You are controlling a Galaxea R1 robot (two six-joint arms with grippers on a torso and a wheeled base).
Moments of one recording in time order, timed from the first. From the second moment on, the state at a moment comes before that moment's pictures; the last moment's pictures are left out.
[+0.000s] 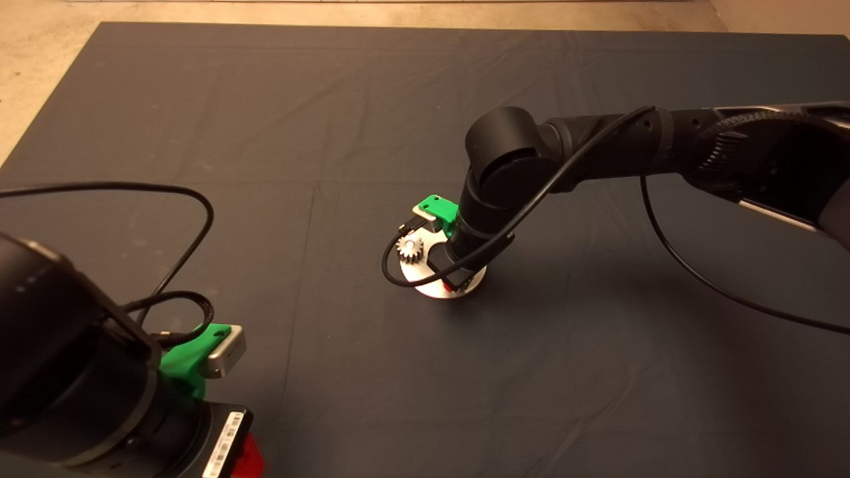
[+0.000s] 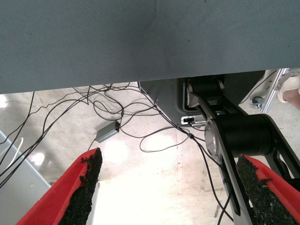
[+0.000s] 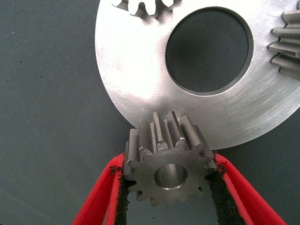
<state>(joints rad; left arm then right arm) -0.47 2.19 -0.33 0.00 1.53 -1.78 0.34 2.90 -1.22 -0.26 -1.53 0.98</state>
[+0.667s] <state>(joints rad) -0.47 2.19 -0.33 0.00 1.53 -1.78 0.34 2.90 -1.22 -0.27 -1.53 0.97</state>
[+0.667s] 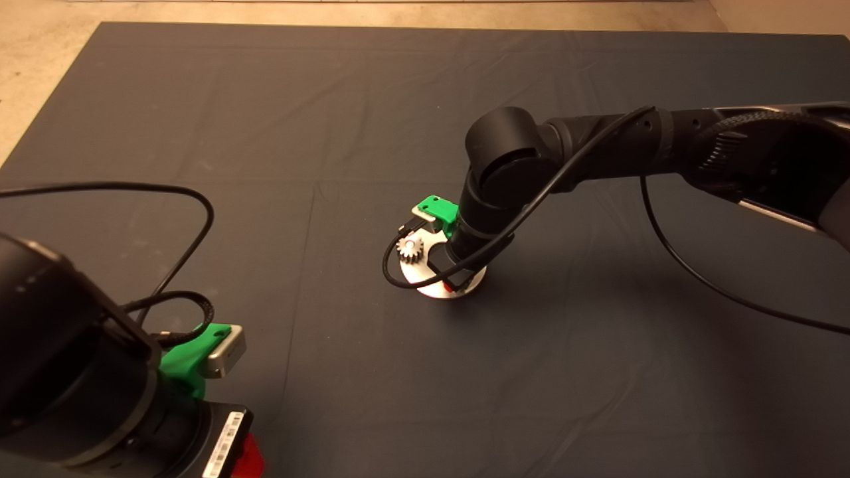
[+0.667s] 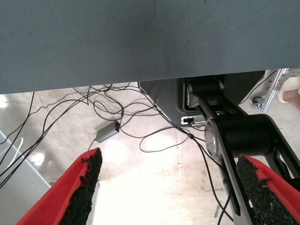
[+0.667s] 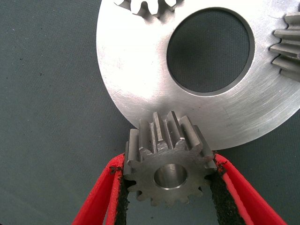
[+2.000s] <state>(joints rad) -0.47 2.19 -0.33 0.00 1.53 -1.78 0.34 2.89 -1.22 -0.27 -1.53 0.97</state>
